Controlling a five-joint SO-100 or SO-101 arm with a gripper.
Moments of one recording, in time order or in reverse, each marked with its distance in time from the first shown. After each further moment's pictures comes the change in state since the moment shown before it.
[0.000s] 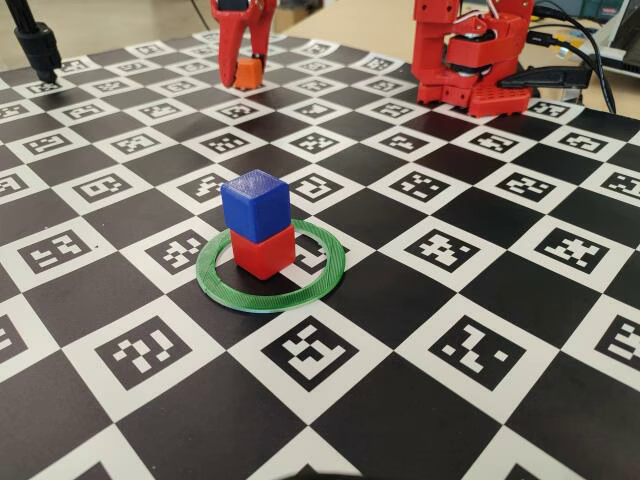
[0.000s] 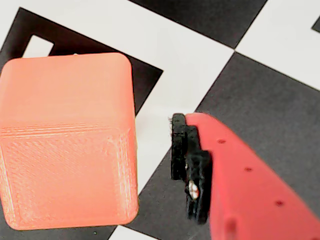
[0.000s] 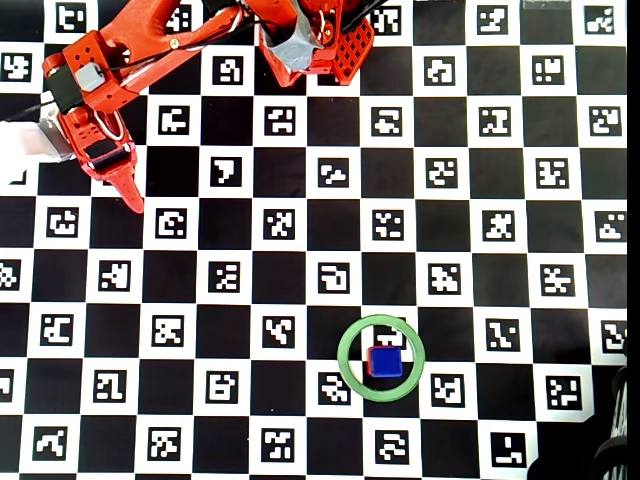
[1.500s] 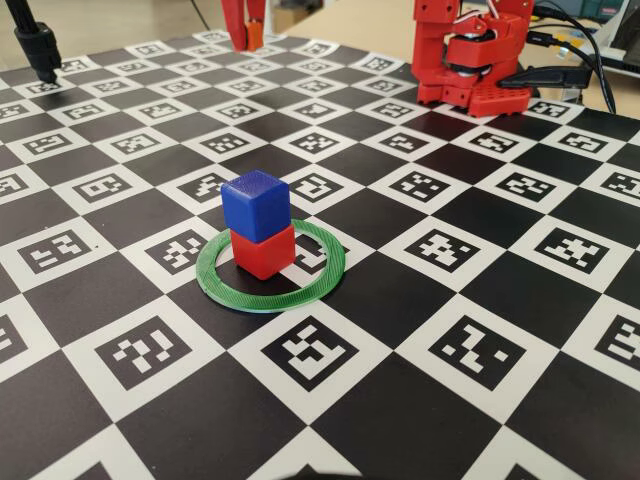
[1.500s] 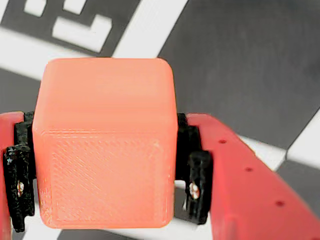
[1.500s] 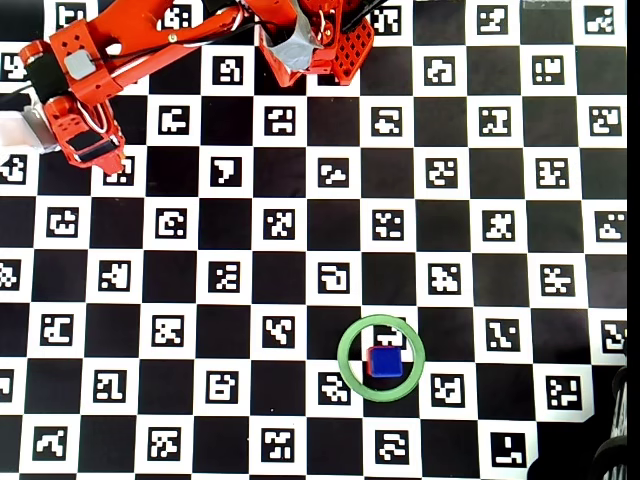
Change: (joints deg) arm -1.1 0.0 -21.6 26.7 5.2
